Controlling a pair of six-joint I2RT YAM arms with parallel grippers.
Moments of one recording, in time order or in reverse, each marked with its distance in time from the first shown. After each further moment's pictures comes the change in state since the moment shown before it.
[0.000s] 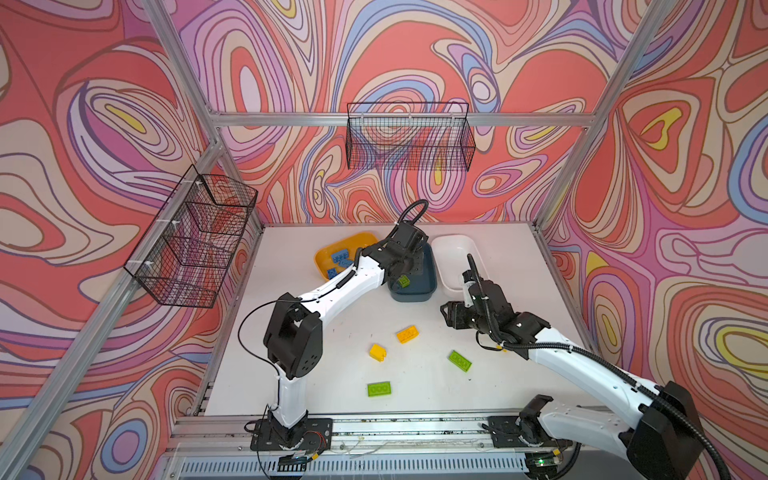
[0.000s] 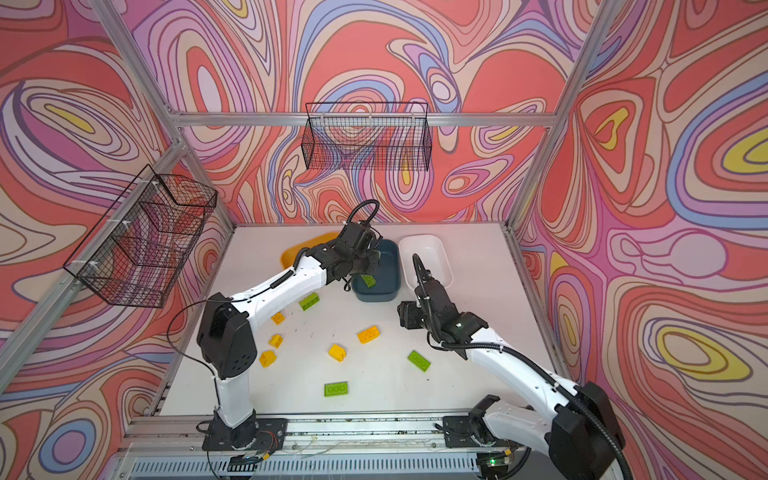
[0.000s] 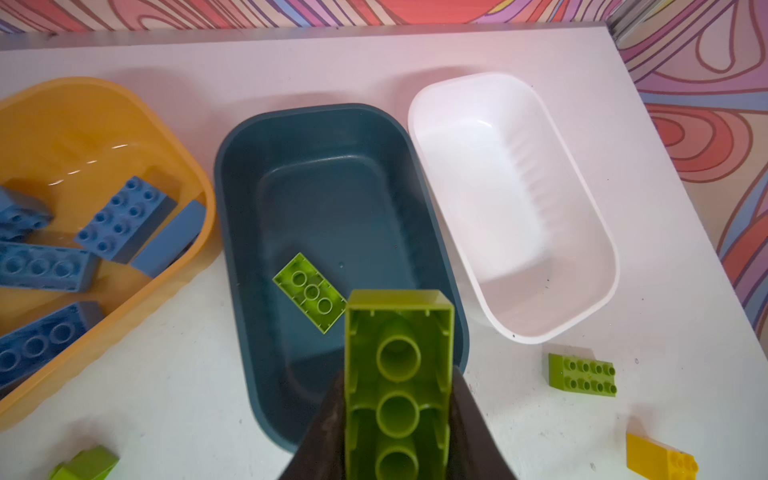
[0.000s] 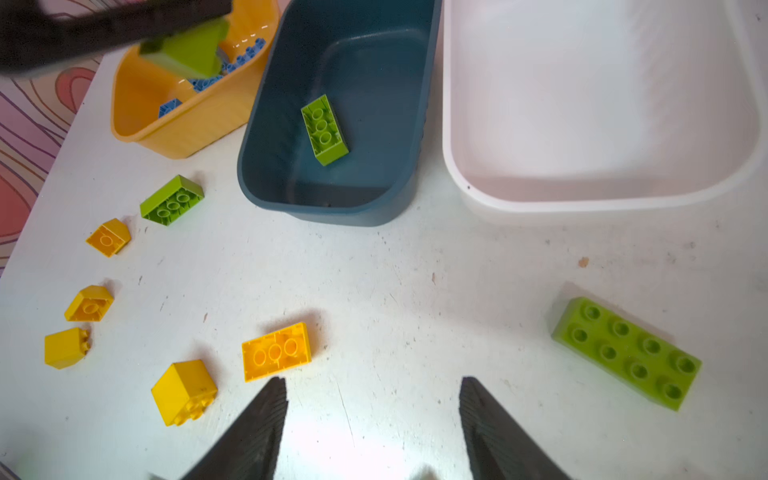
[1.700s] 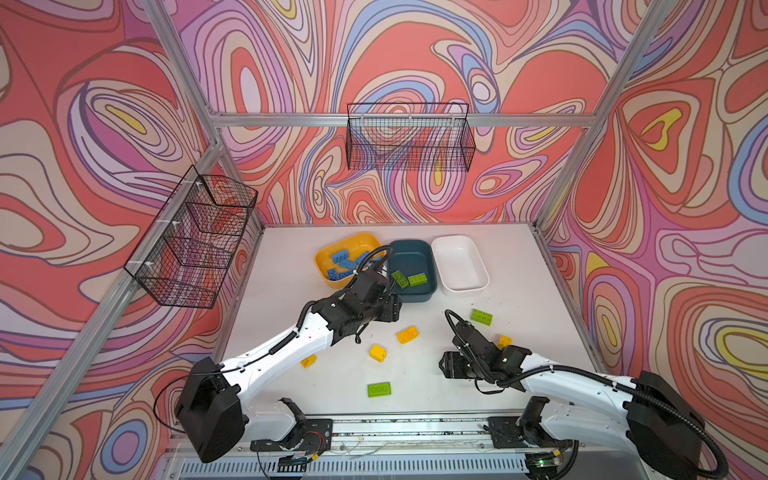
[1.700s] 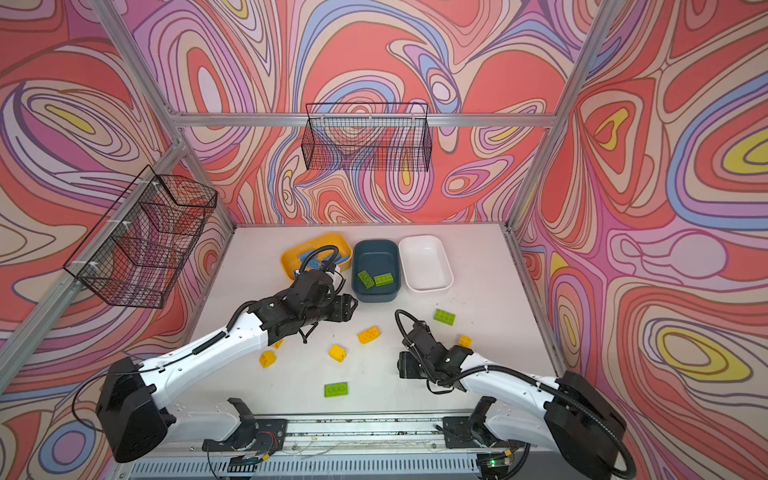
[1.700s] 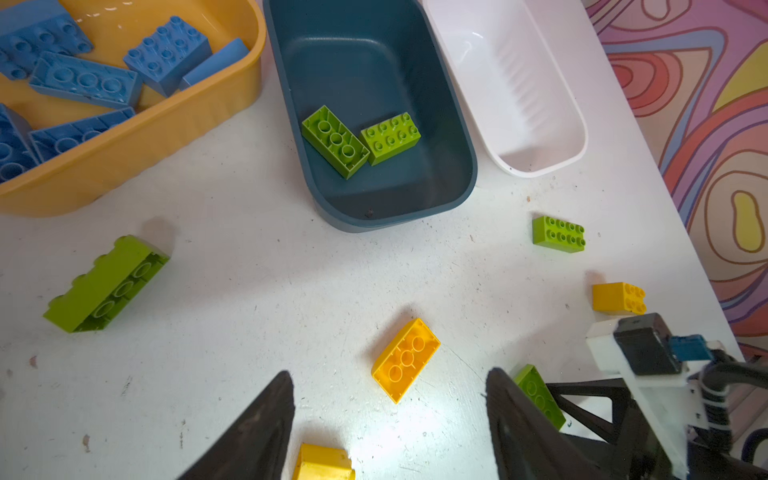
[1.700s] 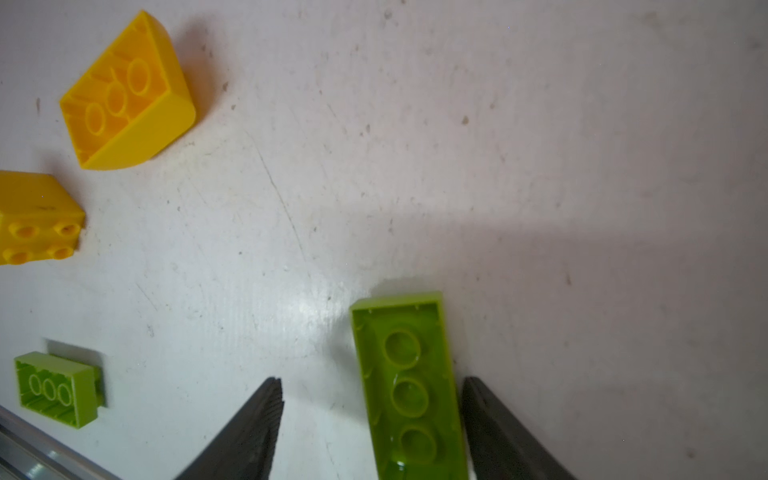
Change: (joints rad) left arm -0.065 -0.698 -0.777 0.154 0.004 -0.086; right arm 0.268 0.043 -0.284 -0.005 -0.011 0.322
